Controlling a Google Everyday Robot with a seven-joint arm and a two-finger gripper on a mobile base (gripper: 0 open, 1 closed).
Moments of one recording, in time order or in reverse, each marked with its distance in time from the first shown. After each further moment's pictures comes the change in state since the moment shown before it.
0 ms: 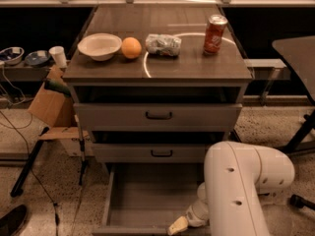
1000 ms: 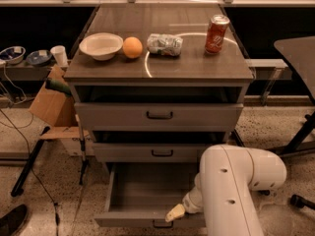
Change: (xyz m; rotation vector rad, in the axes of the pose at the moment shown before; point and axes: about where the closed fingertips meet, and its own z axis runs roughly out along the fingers) arm -0.051 -0.014 0.000 -0.022 -0.021 -0.061
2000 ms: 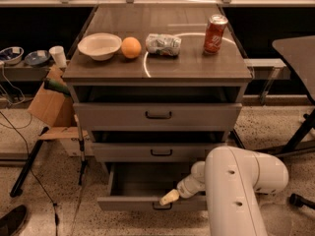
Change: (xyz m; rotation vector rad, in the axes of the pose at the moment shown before) arm -0.091 0.005 -0.020 0.015 -0.197 -0.134
